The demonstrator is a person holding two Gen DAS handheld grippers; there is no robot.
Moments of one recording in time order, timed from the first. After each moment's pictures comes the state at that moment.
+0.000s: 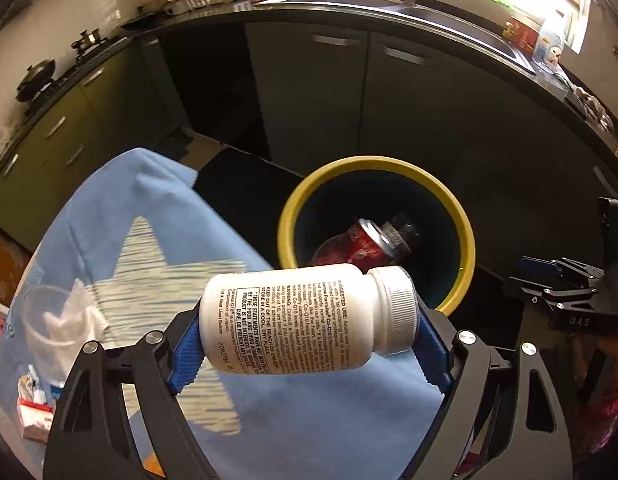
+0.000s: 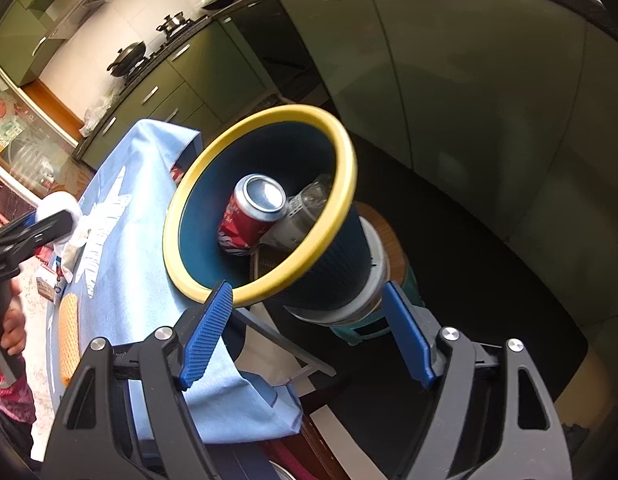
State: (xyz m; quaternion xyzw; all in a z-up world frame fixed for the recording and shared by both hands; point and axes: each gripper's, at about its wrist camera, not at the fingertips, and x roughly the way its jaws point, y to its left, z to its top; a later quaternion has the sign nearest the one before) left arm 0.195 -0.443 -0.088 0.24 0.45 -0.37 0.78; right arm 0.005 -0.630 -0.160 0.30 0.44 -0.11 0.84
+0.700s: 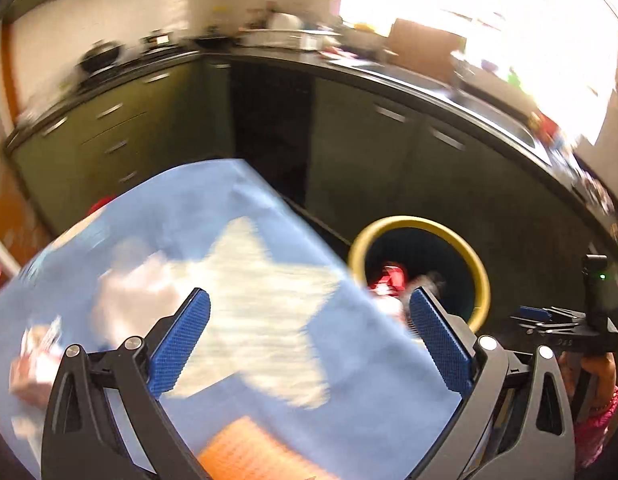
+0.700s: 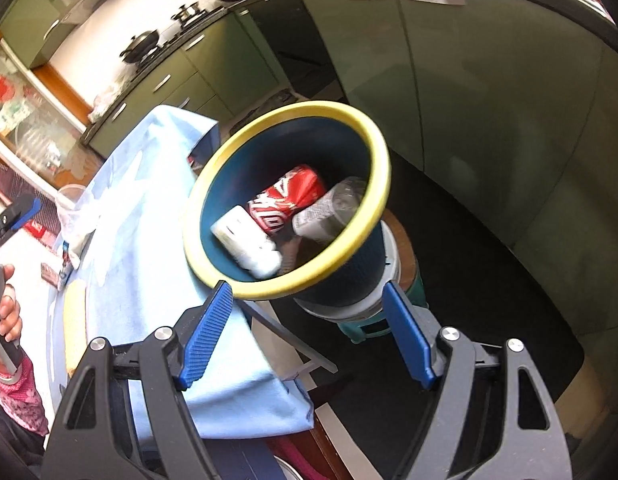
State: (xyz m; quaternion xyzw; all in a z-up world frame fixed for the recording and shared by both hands) left arm 0.219 -0.292 -0.044 0.10 0.38 -0.32 0.86; right arm 0.020 -0.605 -0.150 0.27 0.45 -0.08 0.85
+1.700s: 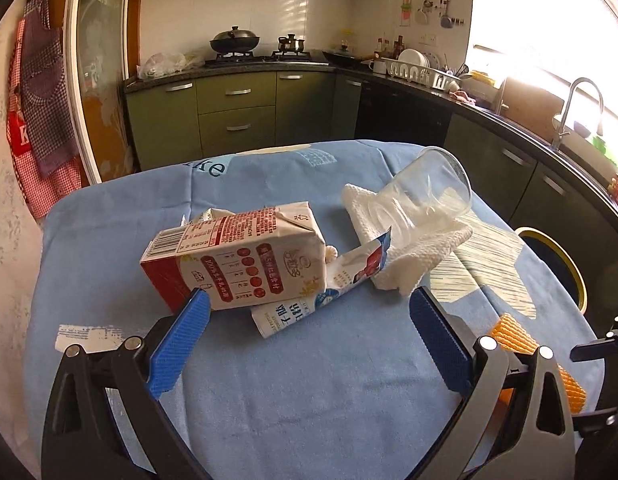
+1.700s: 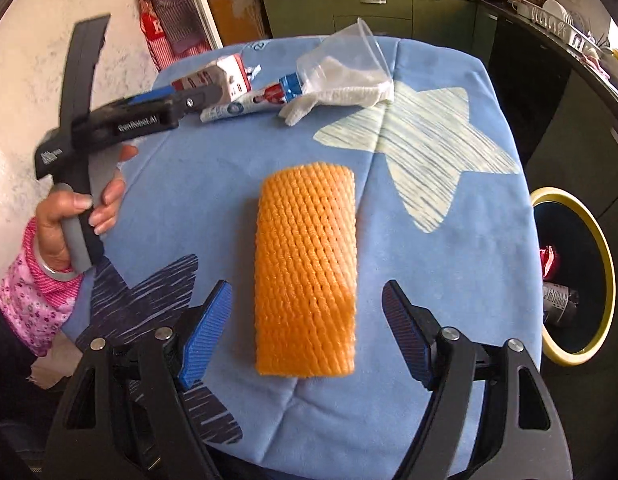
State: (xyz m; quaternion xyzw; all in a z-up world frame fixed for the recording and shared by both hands) left arm 0.229 -0.064 -0.116 0.03 0.35 -0.17 0.92; right arm 0.101 -0.293 -0.110 -0.01 0.51 0.15 0.85
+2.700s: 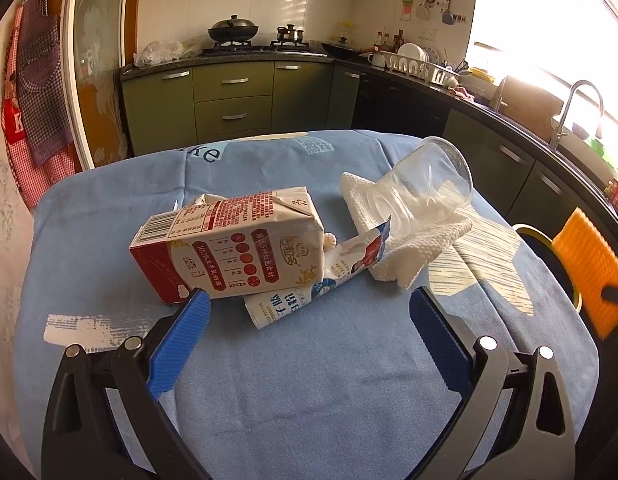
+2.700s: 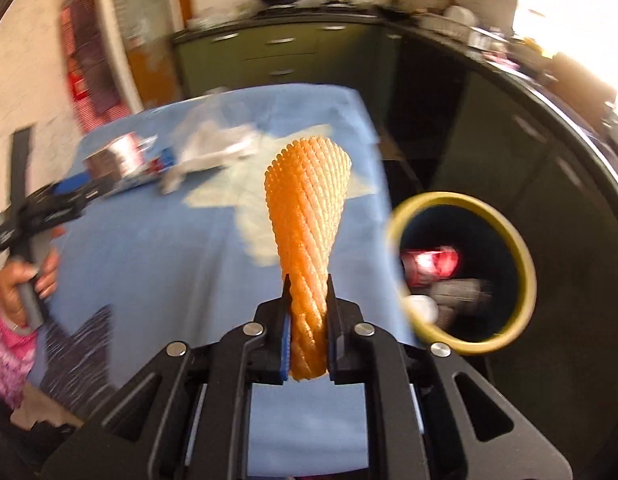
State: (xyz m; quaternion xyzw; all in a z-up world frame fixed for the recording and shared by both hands) left arm 0.233 -0.067 -0.125 0.02 0.36 -0.18 0.91; right arm 0.083 -0.397 -0.067 0.02 0.44 -0.02 0.90
